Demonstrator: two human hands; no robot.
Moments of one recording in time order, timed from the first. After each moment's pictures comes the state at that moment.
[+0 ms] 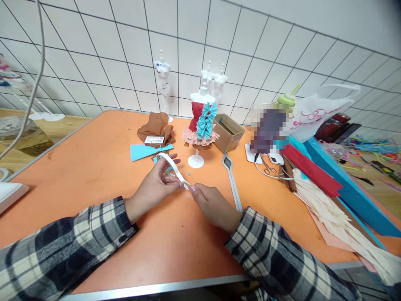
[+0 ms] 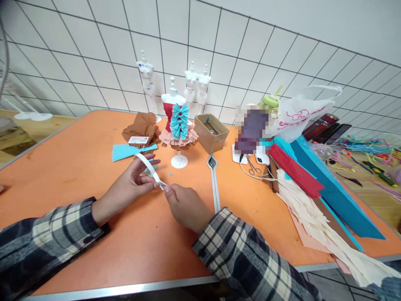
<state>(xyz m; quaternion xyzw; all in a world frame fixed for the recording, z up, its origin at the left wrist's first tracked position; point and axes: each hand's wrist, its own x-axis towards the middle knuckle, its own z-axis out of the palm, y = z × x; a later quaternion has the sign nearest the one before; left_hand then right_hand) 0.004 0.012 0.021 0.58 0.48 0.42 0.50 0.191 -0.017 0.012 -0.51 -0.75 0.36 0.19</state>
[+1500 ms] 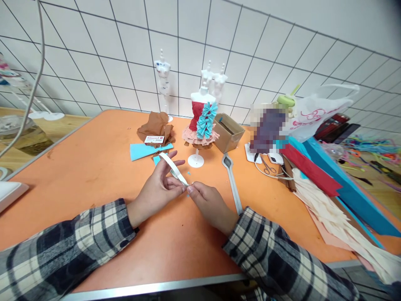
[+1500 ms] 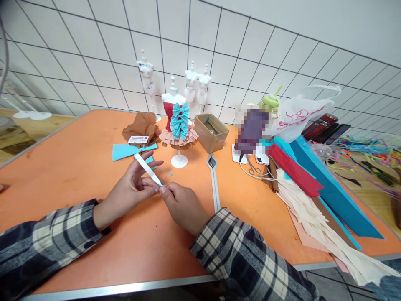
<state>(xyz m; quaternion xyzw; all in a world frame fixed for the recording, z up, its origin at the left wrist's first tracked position) 0.010 -0.001 0.022 0.58 0.43 0.45 0.52 0.183 -0.019 0.001 -0.50 -0.72 0.39 0.28</state>
